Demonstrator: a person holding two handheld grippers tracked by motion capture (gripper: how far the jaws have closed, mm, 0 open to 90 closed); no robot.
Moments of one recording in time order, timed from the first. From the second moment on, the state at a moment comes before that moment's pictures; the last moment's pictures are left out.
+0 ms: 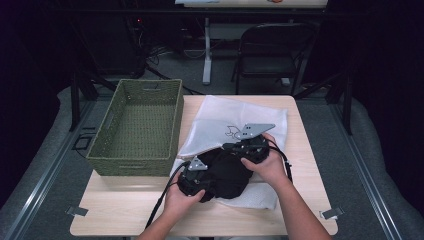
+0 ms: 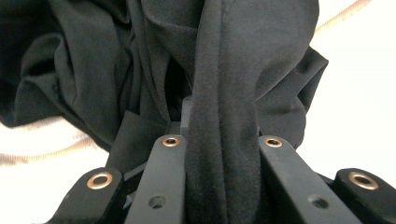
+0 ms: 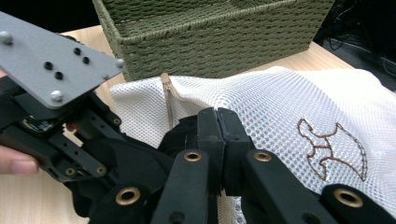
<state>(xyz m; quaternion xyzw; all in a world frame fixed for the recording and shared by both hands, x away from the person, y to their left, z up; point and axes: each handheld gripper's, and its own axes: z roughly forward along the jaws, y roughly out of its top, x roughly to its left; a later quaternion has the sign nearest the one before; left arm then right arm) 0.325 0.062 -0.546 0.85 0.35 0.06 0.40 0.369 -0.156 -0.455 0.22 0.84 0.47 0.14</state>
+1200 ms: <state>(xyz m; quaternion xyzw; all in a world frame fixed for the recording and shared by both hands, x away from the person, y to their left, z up) 0.370 0.033 -0.538 0.81 0.39 0.08 0.43 0.369 -0.156 -0.455 0.22 0.85 0.47 0.13</state>
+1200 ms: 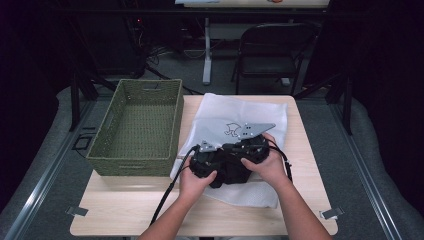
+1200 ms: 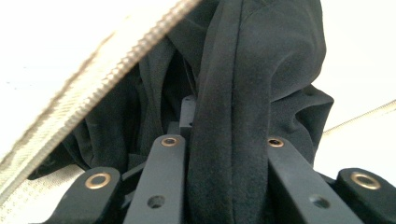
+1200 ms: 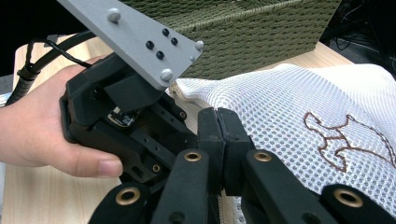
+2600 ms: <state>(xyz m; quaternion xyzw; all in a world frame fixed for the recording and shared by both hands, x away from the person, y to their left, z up) 0.335 0.078 -0.525 0.82 0.39 0.08 0.42 0.371 -0.161 -0.458 0.23 0.84 0.47 0.14</state>
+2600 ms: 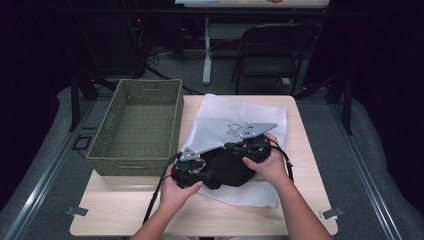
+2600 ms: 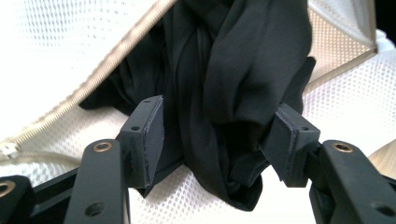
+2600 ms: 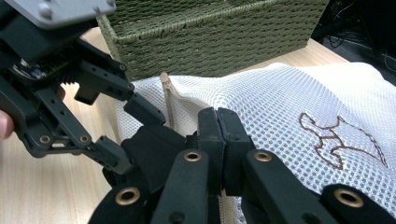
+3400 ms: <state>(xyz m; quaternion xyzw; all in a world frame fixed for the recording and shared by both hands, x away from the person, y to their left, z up) 0.341 0.062 -0.566 0.82 0.40 0.04 0.39 0.370 -0.158 -0.459 0.23 0.84 0.46 0.14</state>
